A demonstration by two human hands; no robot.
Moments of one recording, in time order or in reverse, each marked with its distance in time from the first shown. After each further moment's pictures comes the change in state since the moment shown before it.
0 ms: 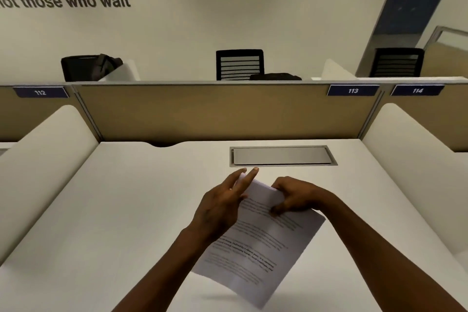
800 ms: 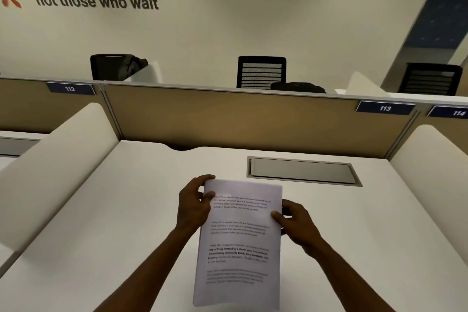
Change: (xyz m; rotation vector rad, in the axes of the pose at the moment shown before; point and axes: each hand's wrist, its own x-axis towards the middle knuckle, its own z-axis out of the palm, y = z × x) left_hand -0.024 -0.119 0.008 -0.476 0.281 -0.689; right_hand 0.054 0.004 0.082 0.806 0.429 -0.013
